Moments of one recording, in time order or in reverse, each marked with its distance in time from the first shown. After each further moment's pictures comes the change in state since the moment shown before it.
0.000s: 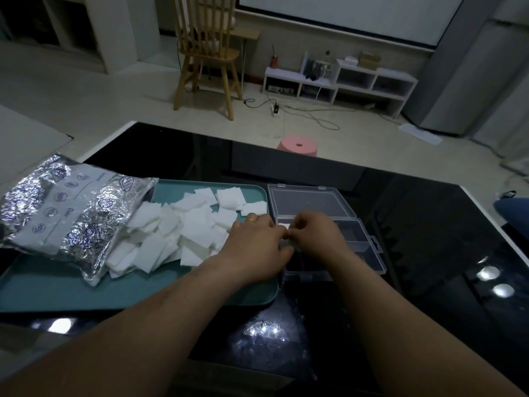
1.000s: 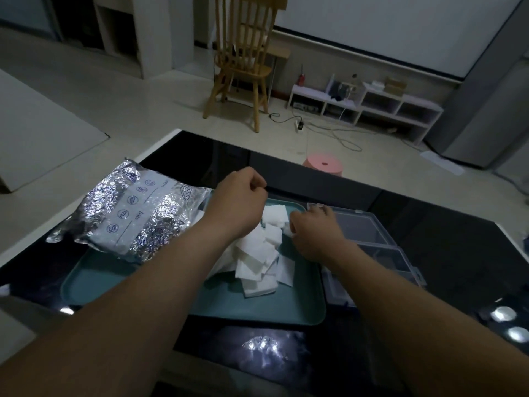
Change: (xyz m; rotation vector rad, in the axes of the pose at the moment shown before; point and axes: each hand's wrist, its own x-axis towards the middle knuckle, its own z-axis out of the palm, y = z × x) left_hand -0.023 -0.098 -0.103 -0.644 0.443 -0.320; right_hand 0.032 -0.089 0.028 -0.771 -0.063 -0.414
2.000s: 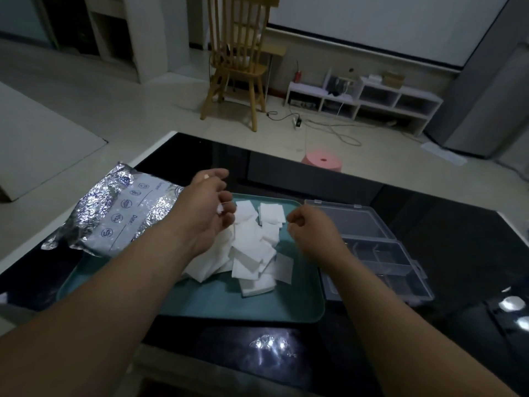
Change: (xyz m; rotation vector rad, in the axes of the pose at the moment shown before) left_hand -0.001 -0.016 -0.015 -0.950 -0.012 -0.504; right_hand -0.029 -0.013 -0.005 0.894 0.172 0.276
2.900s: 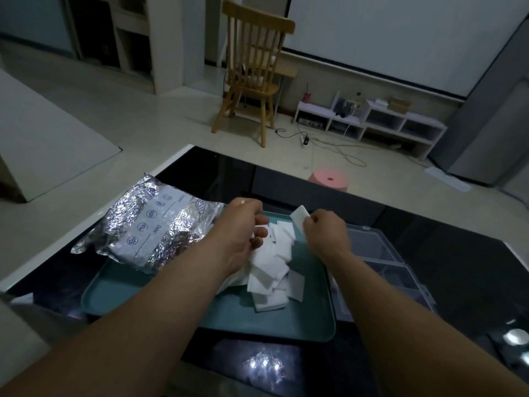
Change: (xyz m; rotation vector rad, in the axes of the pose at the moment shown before) left_hand -0.011 -0.007 0.014 0.062 -0.038 -0.036; right_hand 0.043 -0.013 0.003 -0.139 0.175 0.106
